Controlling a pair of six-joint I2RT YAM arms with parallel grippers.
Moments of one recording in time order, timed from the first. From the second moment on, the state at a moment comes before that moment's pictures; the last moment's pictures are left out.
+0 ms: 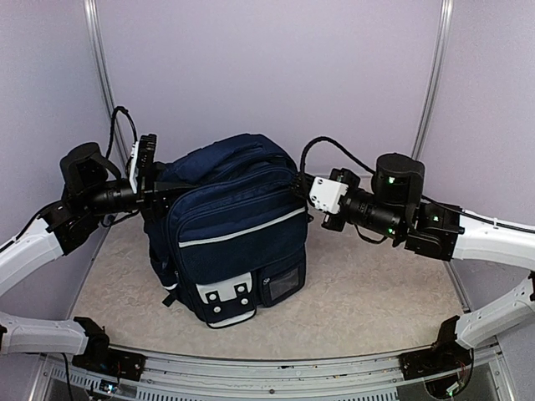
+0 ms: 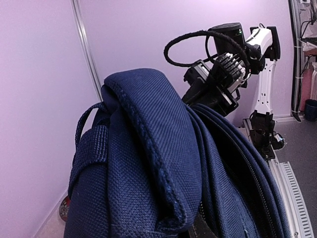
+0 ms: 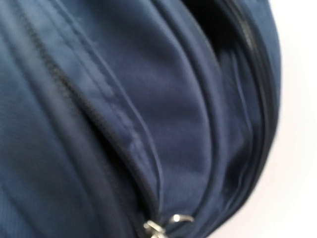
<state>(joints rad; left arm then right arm) -0.53 0.99 0.89 0.11 0.79 0.23 1.03 1.21 1.02 0.09 0.16 -0.82</state>
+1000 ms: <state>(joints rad) -0.69 1.11 0.99 0.11 0.43 0.02 1.02 1.40 1.32 0.07 -0.02 -1.86</state>
